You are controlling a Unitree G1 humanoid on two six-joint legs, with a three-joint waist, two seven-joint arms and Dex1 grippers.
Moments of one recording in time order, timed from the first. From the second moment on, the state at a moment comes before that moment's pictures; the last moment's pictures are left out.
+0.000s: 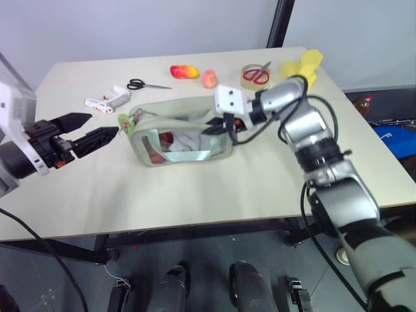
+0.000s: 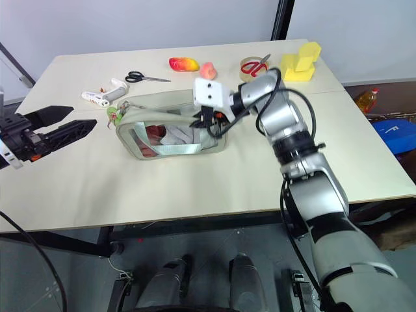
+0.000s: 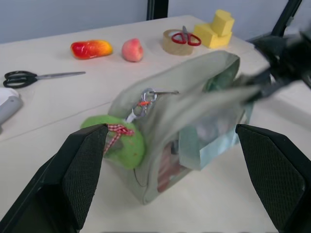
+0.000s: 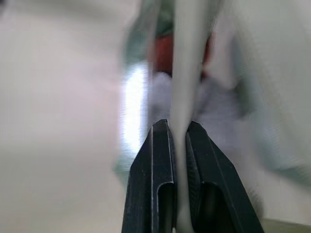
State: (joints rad) left arm -0.30 0.95 0.65 -0.42 -1.07 1.07 -0.52; right arm -1.11 -0.38 0.29 0.34 -0.09 0.34 1.33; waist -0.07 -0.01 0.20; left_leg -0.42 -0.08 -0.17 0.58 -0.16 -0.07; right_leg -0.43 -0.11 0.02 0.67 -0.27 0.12
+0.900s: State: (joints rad) left arm -0.30 0.95 0.59 -0.39 -1.05 1.01 -0.54; right arm -1.15 -0.35 0.34 0.19 0.02 0.69 1.15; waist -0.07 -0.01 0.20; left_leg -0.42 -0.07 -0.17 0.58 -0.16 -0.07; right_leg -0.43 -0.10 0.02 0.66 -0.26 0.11
